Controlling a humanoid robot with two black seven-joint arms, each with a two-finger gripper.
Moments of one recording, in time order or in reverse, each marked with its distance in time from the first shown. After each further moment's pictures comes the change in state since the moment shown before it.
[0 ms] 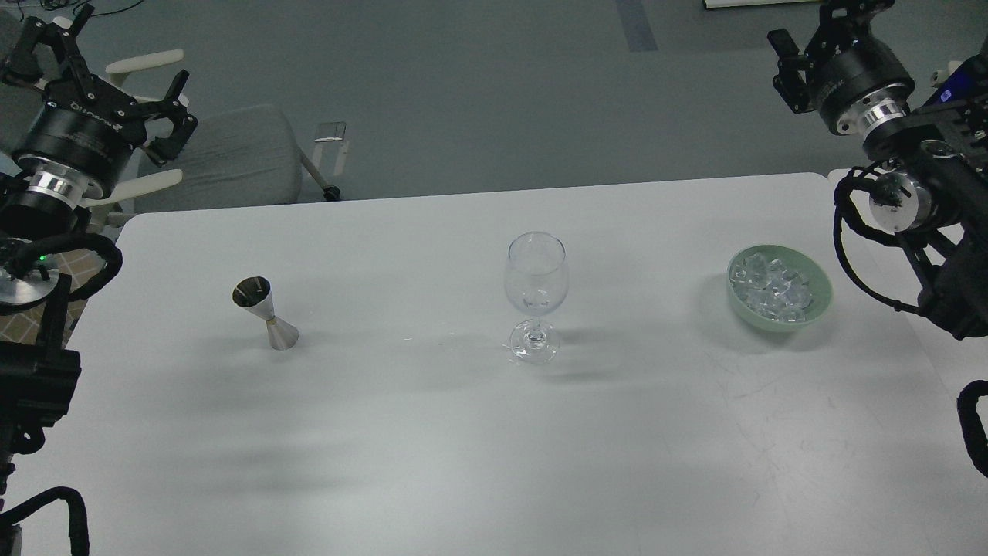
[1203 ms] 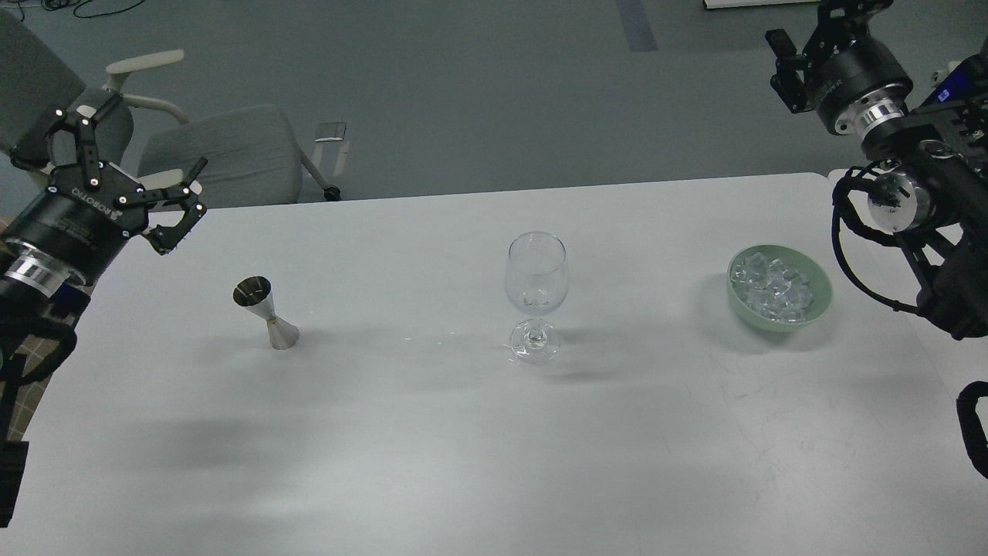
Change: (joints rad) left arm 0.477 0.075 -0.158 -0.393 -0.291 0.016 0.279; right arm -0.005 -0.001 0.000 0.008 0.002 0.003 0.001
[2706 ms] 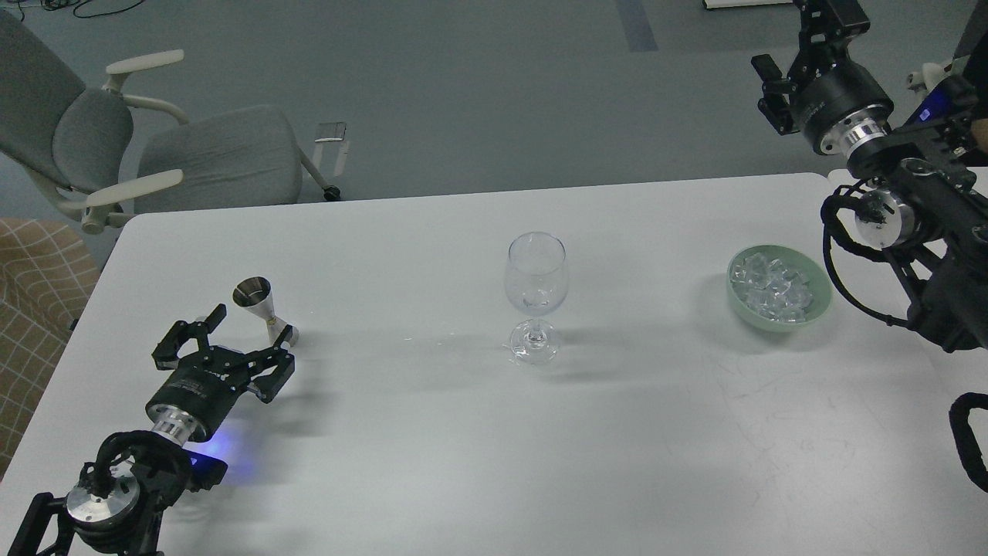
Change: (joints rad) left arm 0.042 -0.378 -0.006 0.339 -0.064 0.076 0.028; right arm -0.018 0.019 -0.032 -0.009 -0.005 -0.008 -0.002
